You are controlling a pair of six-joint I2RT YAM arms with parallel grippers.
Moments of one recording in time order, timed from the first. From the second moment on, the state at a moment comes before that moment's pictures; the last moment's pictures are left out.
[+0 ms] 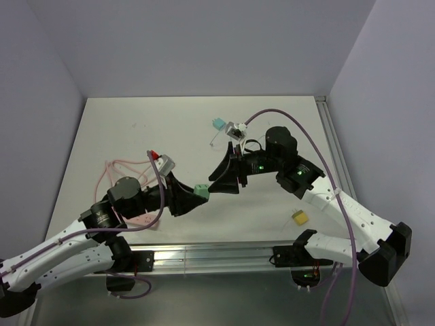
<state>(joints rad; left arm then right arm) -0.97 0.64 0.67 -0.10 0.20 -0.57 0.69 1.07 1.00 -0.12 -0.89 0.44</state>
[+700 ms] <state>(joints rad) -0.97 0.69 0.67 -0.06 0.35 -0.57 0.73 1.18 1.03 -0.14 -1.13 0.32</state>
